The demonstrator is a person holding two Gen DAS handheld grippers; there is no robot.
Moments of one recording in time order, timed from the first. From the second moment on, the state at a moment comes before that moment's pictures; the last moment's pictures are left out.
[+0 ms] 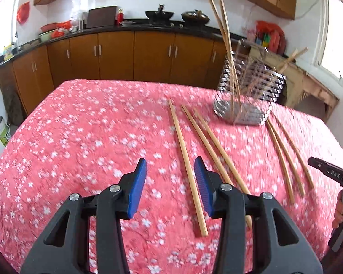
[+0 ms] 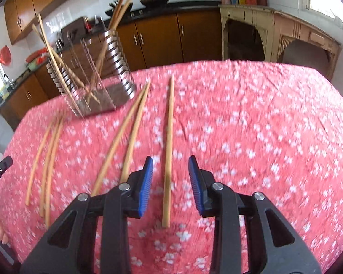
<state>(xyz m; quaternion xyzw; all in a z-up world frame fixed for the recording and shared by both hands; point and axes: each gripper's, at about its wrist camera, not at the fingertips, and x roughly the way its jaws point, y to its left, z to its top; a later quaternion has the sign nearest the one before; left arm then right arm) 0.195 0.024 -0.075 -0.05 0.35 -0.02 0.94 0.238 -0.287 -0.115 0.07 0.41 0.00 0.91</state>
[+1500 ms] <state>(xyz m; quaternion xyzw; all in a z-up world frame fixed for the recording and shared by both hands) 0.262 0.048 -0.111 0.01 0.43 0.00 0.90 0.268 -0.361 -0.126 0.07 0.41 -0.13 0.90</state>
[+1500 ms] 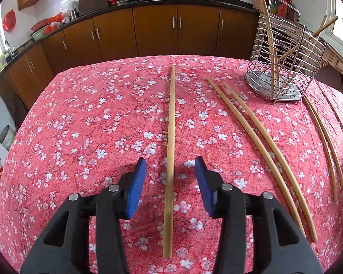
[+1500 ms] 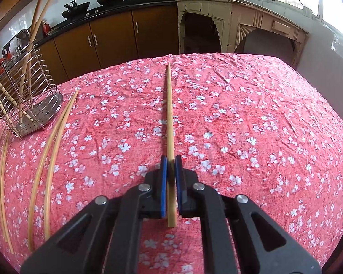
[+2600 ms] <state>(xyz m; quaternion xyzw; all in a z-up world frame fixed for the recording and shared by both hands) 0.242 0.050 -0.110 0.03 0.43 -0.01 0.90 0.247 -0.356 -0.125 0.05 0.42 -0.13 0.90</state>
